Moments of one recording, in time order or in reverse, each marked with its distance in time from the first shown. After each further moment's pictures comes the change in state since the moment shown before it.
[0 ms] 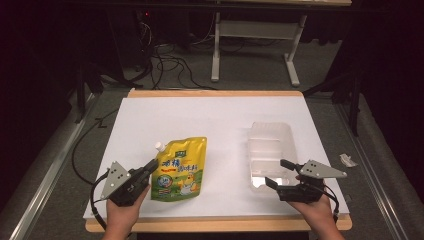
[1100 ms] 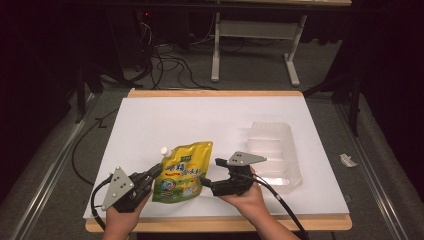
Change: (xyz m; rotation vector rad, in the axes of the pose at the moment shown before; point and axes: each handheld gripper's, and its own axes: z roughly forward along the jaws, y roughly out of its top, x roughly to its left) left arm -0.013 0.004 -0.008 -0.032 -0.068 0.114; right arm 0.093 0.038 0.133 0.071 0.219 0.069
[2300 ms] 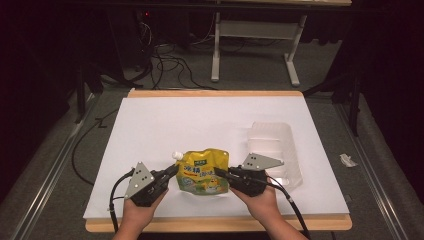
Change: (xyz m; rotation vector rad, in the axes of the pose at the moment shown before) left arm -0.013 -0.010 0.040 0.080 -0.074 -0.038; right arm -0.003 0.001 -0.037 -0.079 0.014 -0.101
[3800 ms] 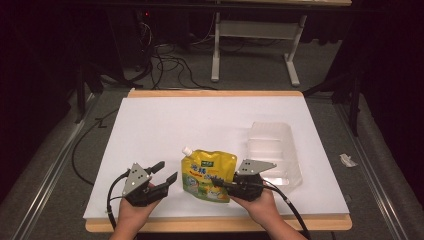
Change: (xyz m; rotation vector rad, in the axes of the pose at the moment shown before) left arm 0.020 -0.022 -0.002 0.097 0.072 -0.084; right arm -0.005 -0.024 0.013 0.089 0.090 0.011
